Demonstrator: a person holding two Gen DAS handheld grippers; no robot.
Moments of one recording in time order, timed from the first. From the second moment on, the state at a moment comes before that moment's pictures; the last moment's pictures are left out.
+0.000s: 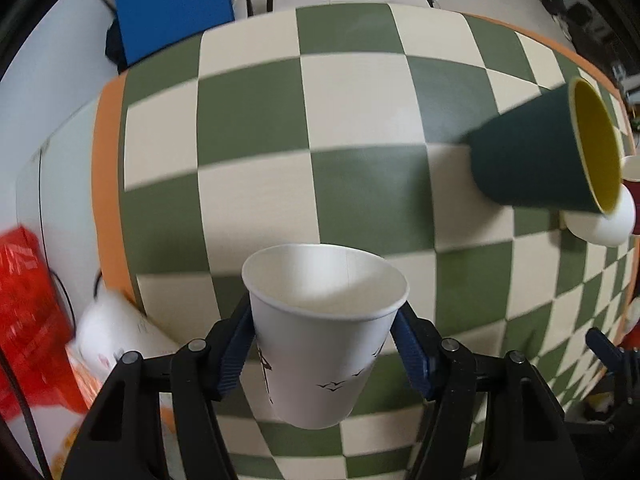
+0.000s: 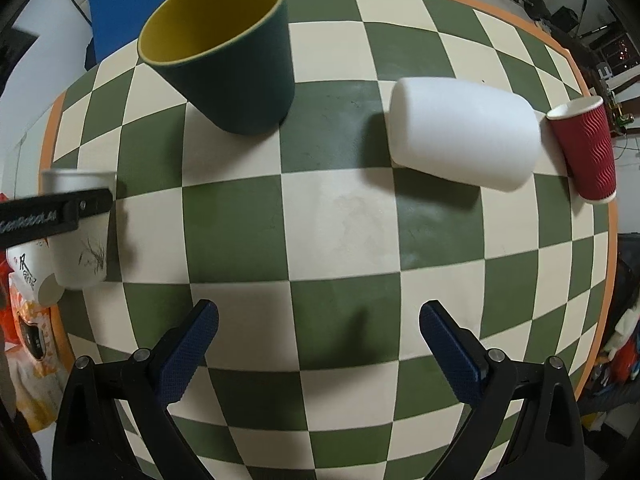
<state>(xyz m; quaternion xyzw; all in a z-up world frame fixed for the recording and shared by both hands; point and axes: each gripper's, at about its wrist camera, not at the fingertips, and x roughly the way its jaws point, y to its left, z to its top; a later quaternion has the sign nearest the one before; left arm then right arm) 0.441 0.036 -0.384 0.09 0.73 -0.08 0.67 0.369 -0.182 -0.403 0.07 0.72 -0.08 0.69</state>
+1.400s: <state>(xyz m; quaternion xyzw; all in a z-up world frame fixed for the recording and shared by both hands) 0.225 -0.128 -0.408 -0.03 0.77 -0.09 0.63 0.136 -0.314 -0.413 0.07 0.75 -0.13 0.65</state>
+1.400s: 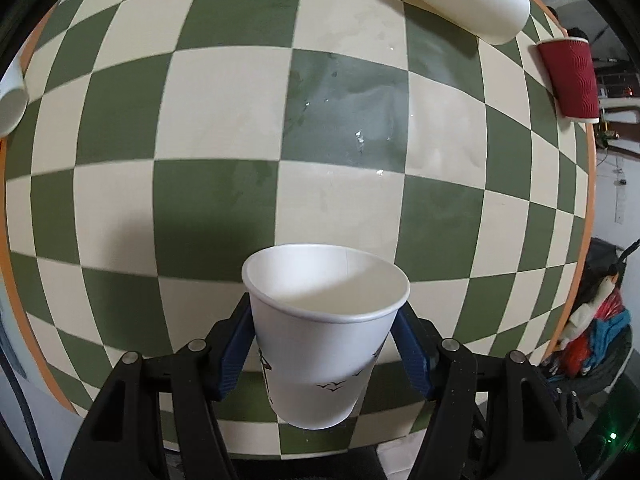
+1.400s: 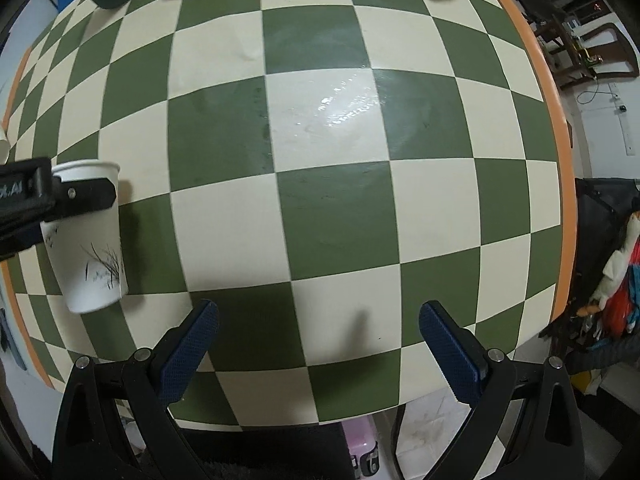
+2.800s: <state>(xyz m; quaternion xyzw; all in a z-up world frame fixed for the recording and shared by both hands) 0.150 -0.021 -0.297 0.03 0.67 0.00 0.74 0.152 -0.249 -0.328 0.08 0.70 0.00 0.71</state>
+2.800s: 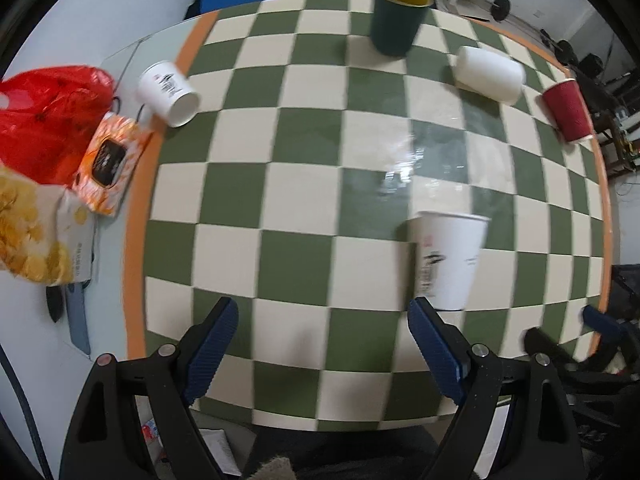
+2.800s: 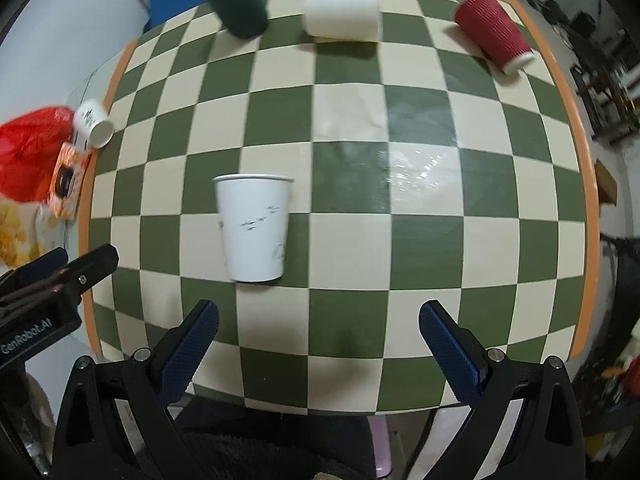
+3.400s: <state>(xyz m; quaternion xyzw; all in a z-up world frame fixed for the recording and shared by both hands) 0.161 0.037 -0.397 0.00 0.71 0.01 0.70 0.117 -0.107 -0.391 -0.73 0.46 0.23 0.44</state>
